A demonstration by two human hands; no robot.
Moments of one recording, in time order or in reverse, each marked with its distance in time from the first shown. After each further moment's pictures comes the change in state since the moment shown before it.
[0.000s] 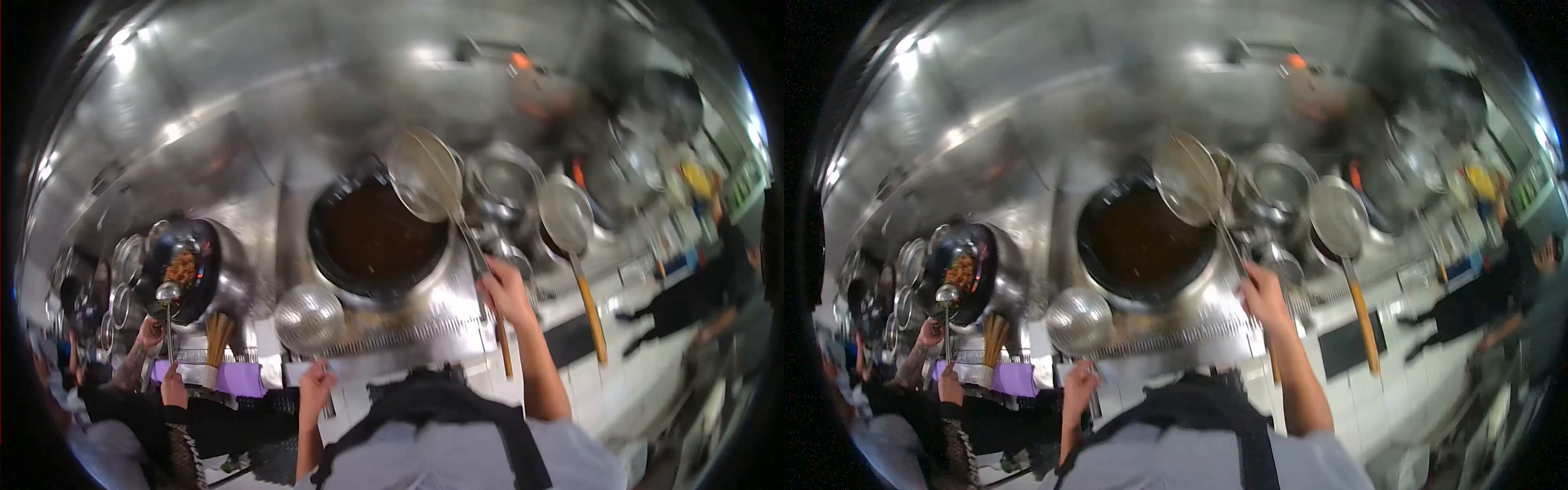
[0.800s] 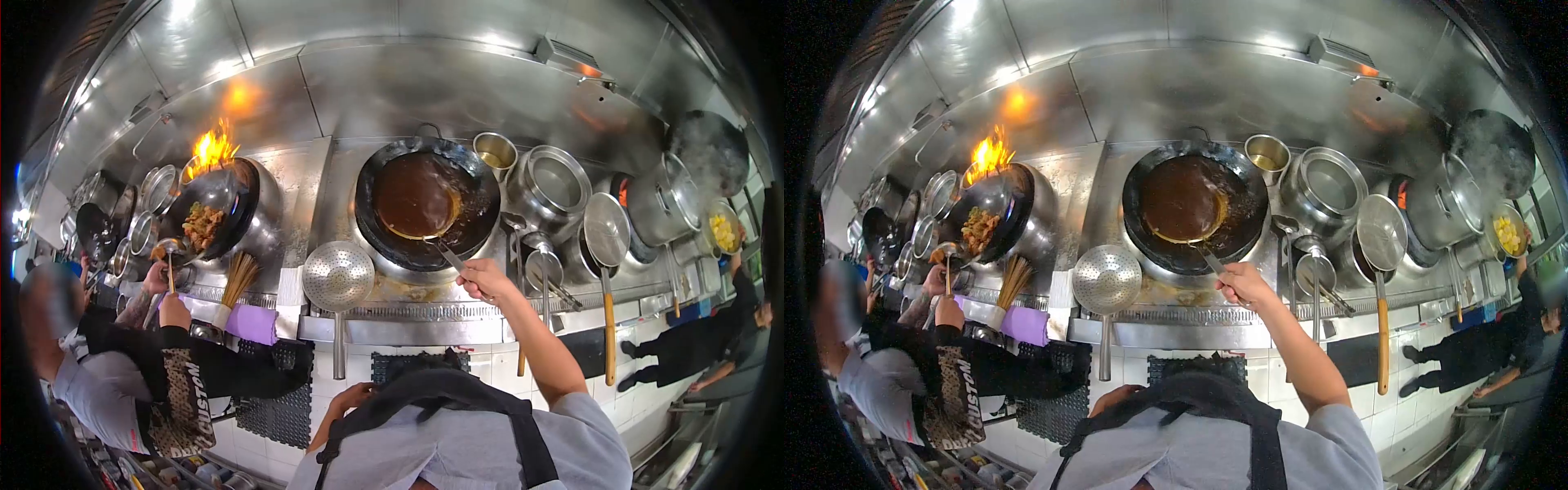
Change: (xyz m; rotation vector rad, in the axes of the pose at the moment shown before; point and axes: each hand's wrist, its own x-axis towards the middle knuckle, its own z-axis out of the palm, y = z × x) left_hand -0.100 -0.060 0.044 0.135 -0.684 -0.296; right_hand 0.048 0.025 0.097 0.312 -0.524 0.529
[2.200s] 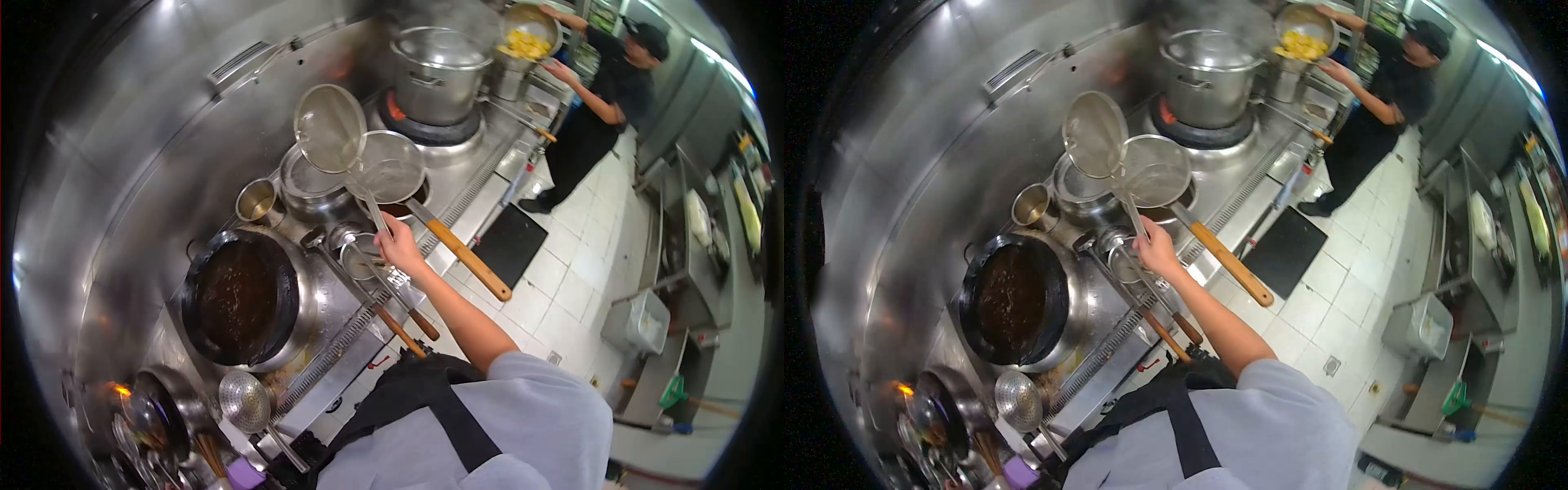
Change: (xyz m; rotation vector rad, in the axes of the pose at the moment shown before) left_hand 0.137 0.266 -0.123 -0.243 0.613 0.333; right_hand -0.140 0.040 -0.245 0.068 0.830 -0.643
